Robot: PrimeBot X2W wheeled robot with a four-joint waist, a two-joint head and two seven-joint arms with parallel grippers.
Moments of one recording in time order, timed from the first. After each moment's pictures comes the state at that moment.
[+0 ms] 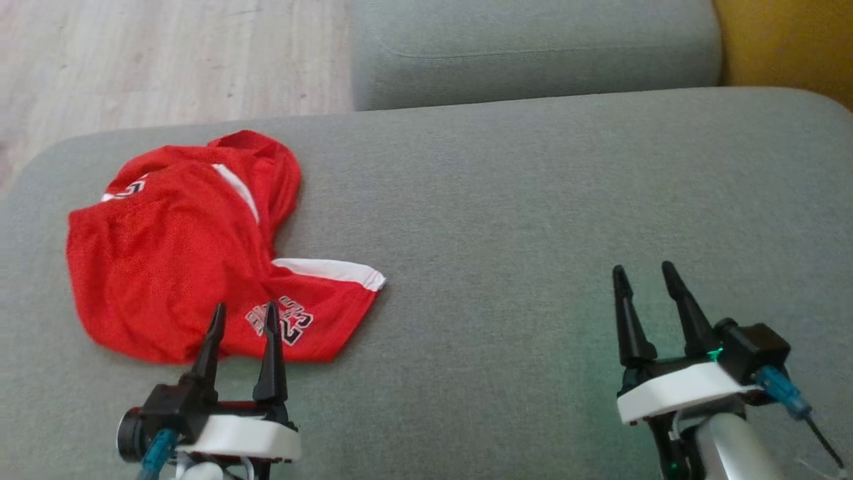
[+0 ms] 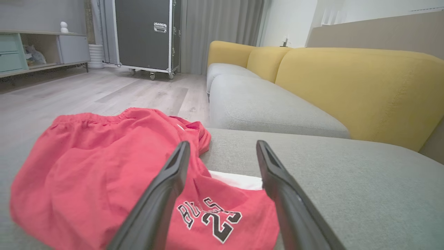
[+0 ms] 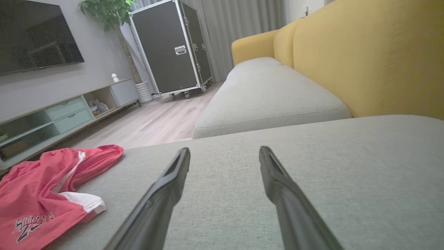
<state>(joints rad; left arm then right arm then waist) -0.04 0.05 -0.12 0.29 -0.23 -0.07 -0.25 -0.08 -0.04 0.11 0.32 0.23 0.13 -0.25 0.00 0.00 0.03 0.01</state>
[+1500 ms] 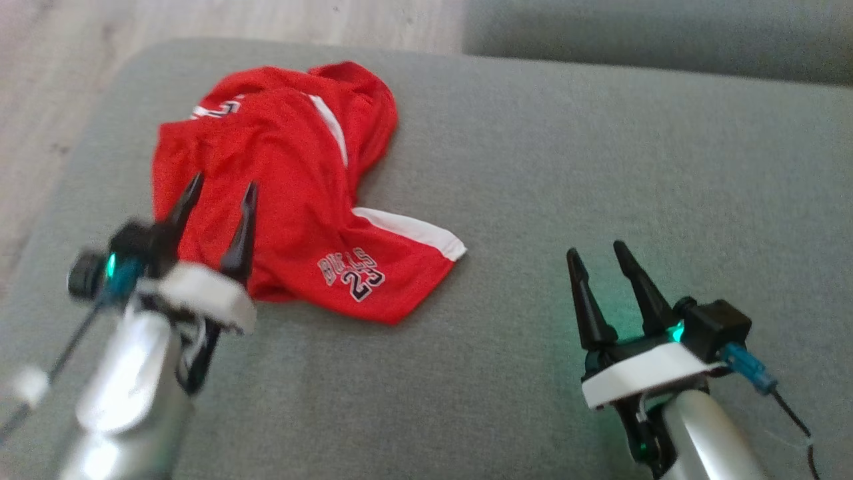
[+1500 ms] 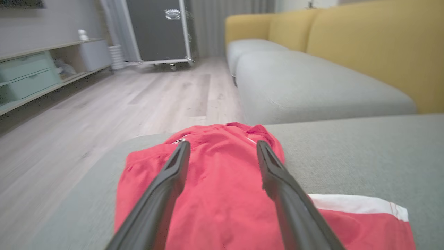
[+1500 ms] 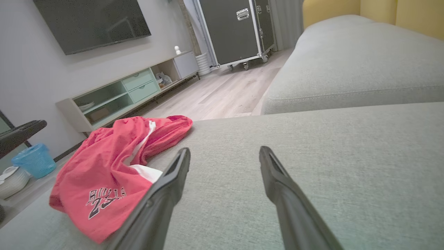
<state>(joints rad) -0.43 0.23 -0.24 0.51 -0.28 -0.13 -0.13 -0.14 -0.05 0.24 0.33 0.29 0.13 -0.25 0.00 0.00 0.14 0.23</state>
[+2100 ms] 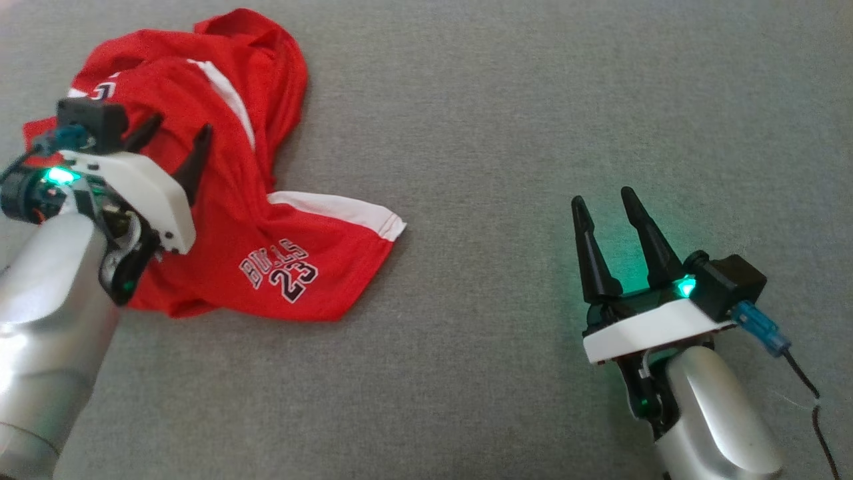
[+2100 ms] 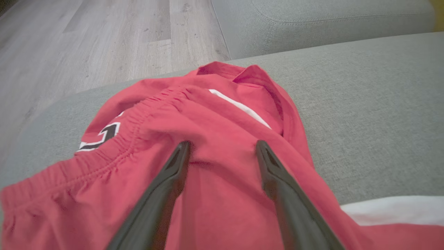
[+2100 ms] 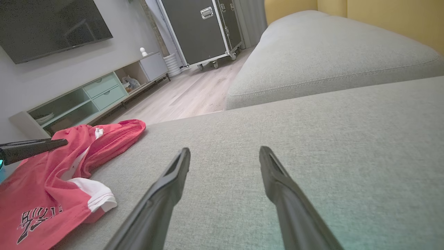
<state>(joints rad) -0.81 0.45 -0.64 0.72 -0.68 -0.13 0.17 -0.24 -0.05 0.23 0.31 0.29 0.13 -0.25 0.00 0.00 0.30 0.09</state>
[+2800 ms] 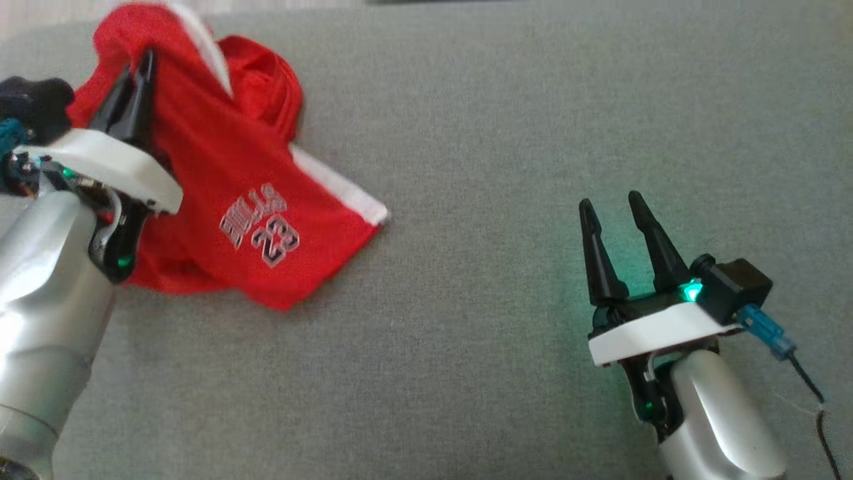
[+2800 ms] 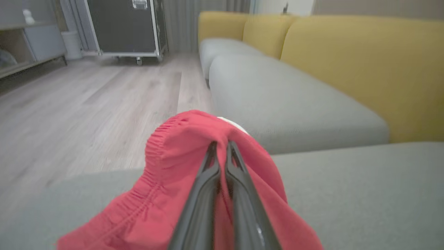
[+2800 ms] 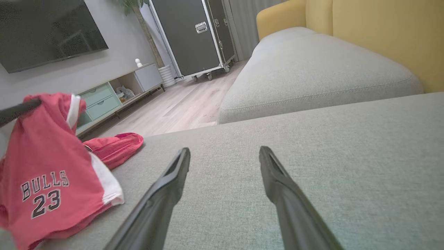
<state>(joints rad) -0.89 0.45 -0.68 0.78 -0.83 -0.13 -0.15 -0.24 -0.05 0.22 0.31 0.30 0.13 -0.25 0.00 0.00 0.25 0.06</state>
